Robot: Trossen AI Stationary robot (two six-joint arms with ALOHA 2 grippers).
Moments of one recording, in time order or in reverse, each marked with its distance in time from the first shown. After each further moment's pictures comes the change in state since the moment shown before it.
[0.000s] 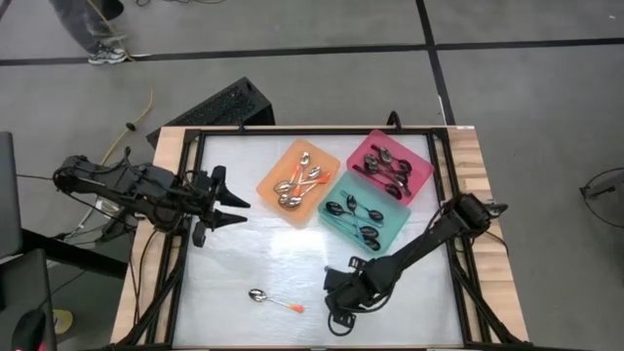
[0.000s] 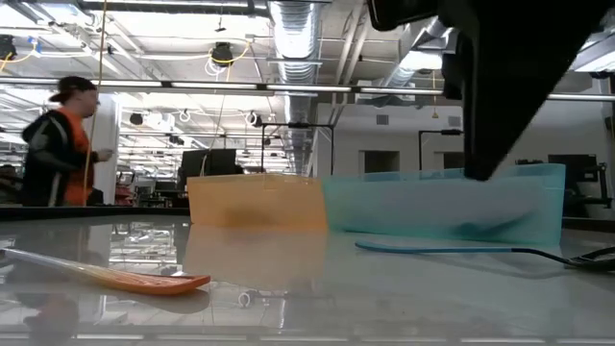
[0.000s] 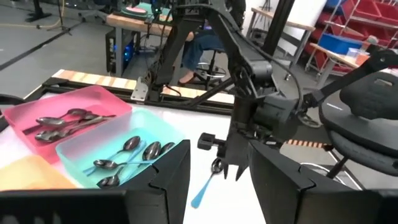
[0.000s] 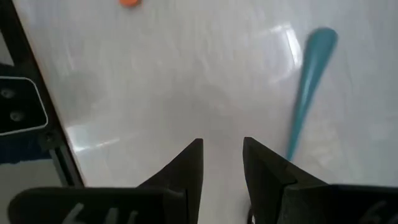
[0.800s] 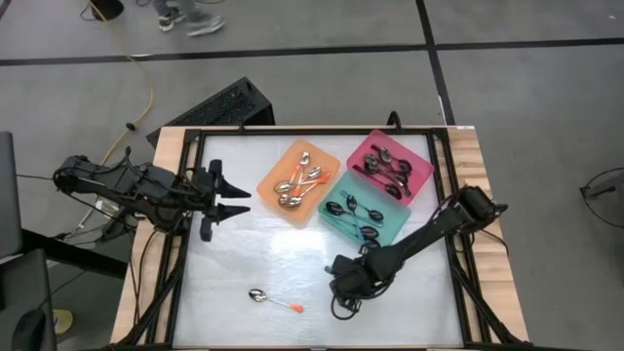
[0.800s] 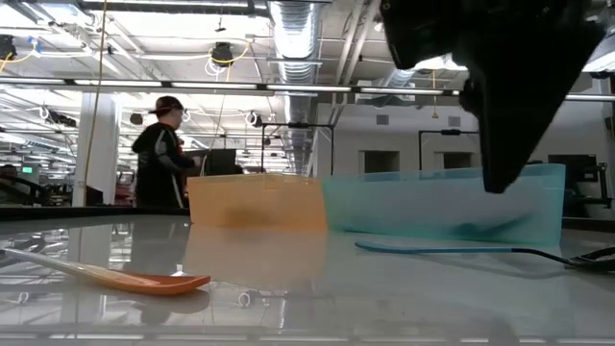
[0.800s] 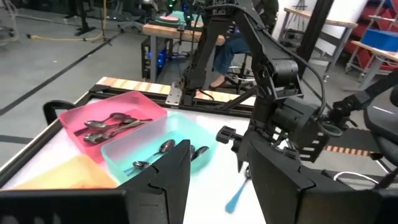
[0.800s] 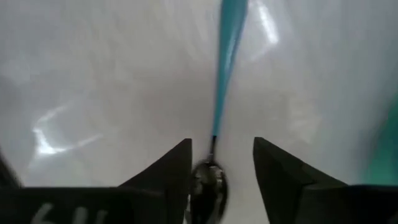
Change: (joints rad) left arm 0.000 0.001 0.000 -0.012 -0.140 0.048; right arm -0.052 -0.060 -0.093 -0.103 -0.003 0.039
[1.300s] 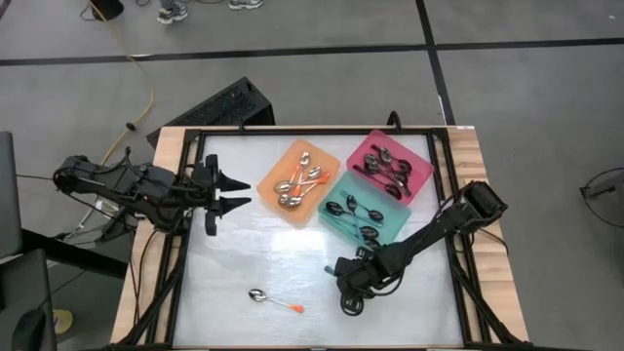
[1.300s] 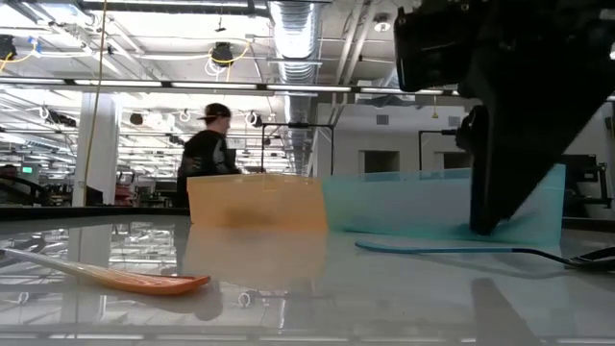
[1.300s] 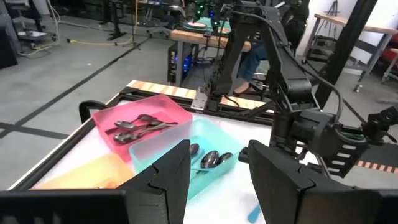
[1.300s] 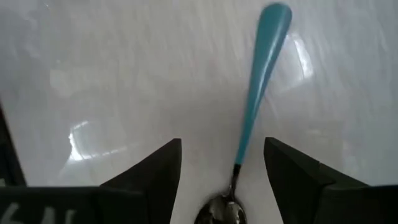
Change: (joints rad) left arm 0.001 0.000 0.000 -0.001 -0.119 -0.008; right arm 0.001 -0.077 -0.250 0.382 -0.005 -0.077
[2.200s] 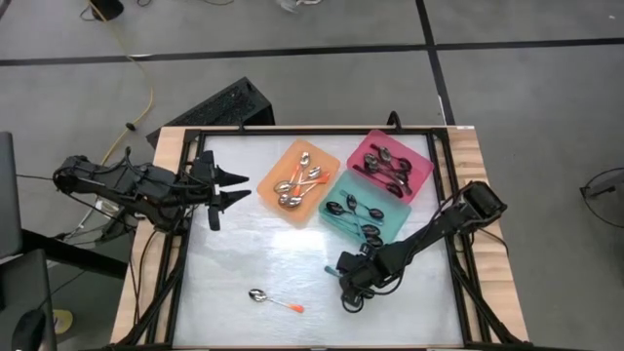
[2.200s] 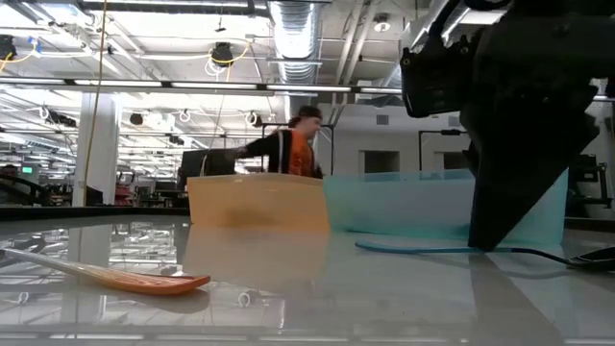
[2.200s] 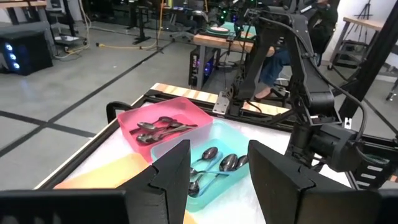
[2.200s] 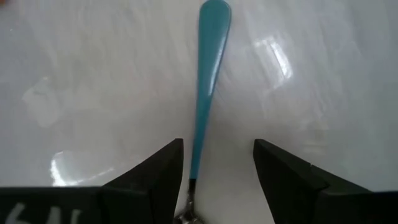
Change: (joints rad) left arm 0.000 0.000 0.001 -0.005 -0.103 -0.004; right arm -0.002 0.010 -0.070 0.022 0.097 0.076
